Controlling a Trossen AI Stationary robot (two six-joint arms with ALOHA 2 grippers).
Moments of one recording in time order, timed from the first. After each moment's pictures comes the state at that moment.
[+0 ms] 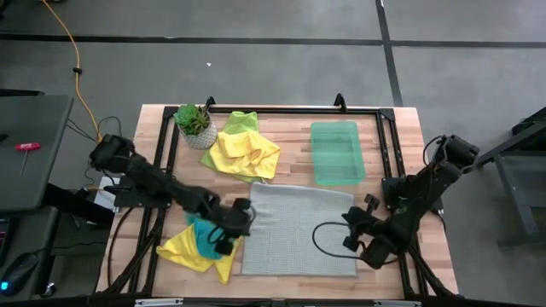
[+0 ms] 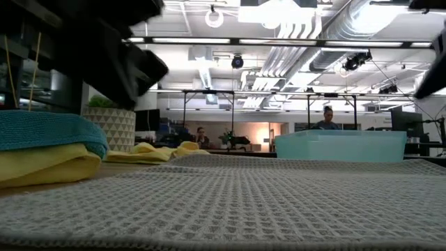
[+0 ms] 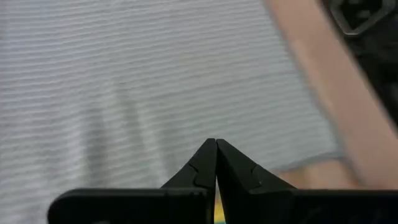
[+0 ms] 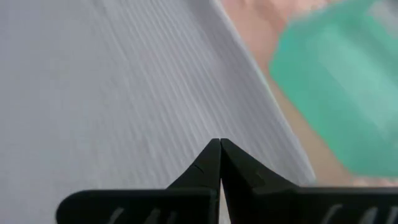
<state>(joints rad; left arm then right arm) -0.33 1.55 0.82 -0.16 0.00 -0.16 0.89 1.45 0.90 -0.96 0.75 1.34</state>
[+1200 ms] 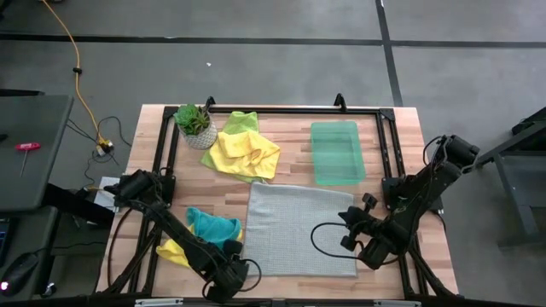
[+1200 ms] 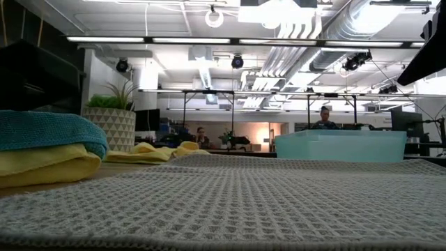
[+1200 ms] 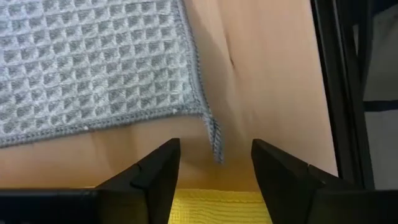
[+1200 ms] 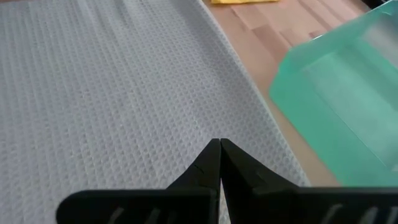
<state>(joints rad) -0.64 1.99 1.27 -0.56 -0.06 -0.53 0.87 1.45 0.91 -0.94 0.79 1.30</state>
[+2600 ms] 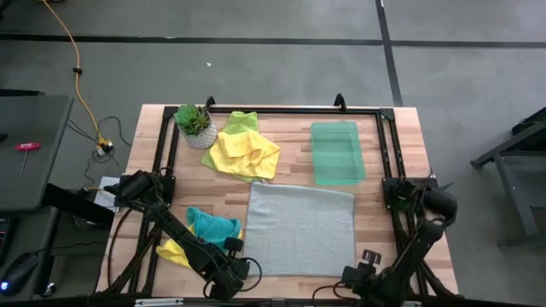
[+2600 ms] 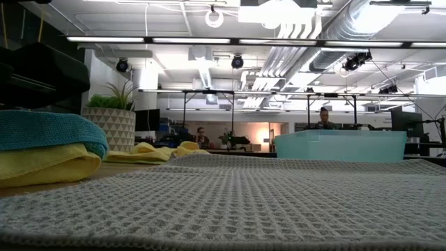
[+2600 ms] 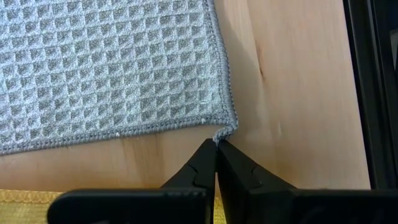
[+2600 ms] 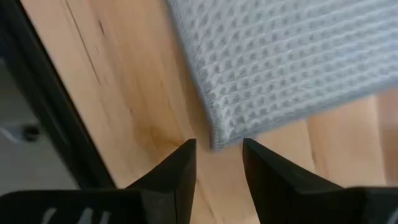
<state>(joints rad) -0.64 2.01 1.27 -0.56 -0.14 -0.54 1.06 2.02 1.41 -1.02 0.12 1.36</state>
